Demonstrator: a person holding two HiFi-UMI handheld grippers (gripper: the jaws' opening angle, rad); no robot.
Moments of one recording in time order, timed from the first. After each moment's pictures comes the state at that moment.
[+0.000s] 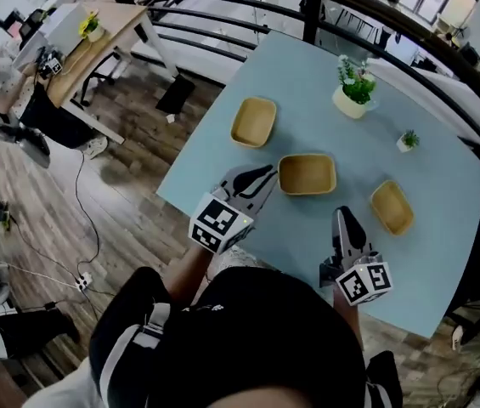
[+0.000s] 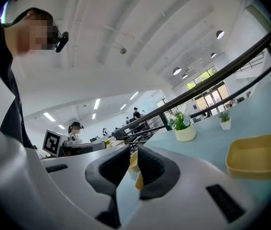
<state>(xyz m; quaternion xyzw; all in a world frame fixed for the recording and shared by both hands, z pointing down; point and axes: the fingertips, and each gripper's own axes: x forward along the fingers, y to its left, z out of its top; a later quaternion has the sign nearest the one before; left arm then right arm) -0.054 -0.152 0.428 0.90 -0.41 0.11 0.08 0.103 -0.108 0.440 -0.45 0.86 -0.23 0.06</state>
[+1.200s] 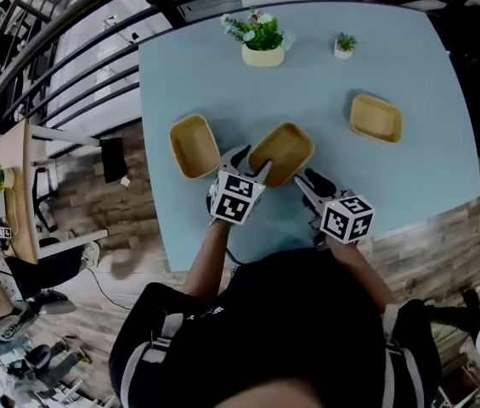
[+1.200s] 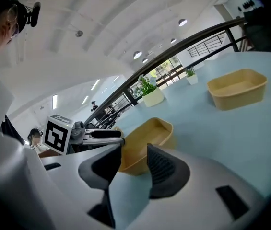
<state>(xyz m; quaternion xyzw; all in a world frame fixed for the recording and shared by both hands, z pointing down) 0.002 -0.232 0.599 0.92 -0.17 0.33 0.11 0.059 -0.147 0.579 -0.58 0.71 -0.40 0.00</state>
